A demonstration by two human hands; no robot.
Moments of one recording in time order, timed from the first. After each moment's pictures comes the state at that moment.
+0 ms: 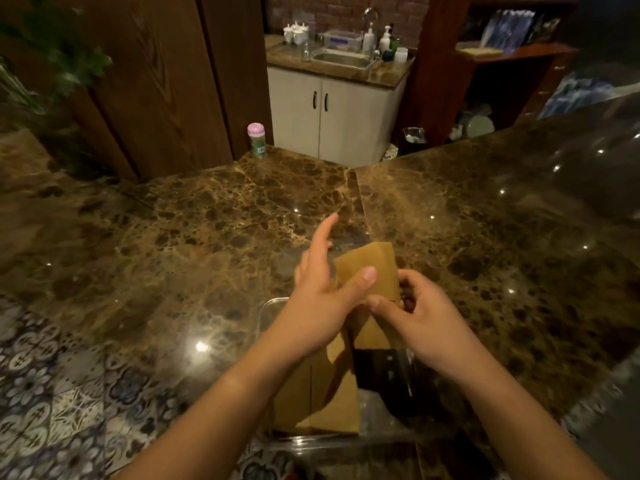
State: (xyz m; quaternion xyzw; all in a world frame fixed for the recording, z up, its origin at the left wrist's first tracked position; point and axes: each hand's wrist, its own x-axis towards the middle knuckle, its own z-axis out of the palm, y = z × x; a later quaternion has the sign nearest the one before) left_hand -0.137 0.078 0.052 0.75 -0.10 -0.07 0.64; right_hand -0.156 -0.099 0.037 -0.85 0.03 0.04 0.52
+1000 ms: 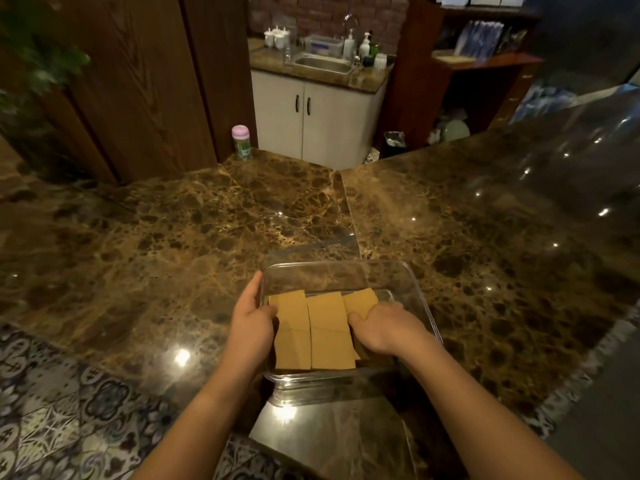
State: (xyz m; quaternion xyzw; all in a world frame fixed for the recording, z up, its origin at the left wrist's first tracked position) left_hand -0.124 0.122 -0.032 0.70 0.13 -0.05 0.70; right_hand -0.118 -0.084 -0.014 -0.95 0.12 0.27 0.13
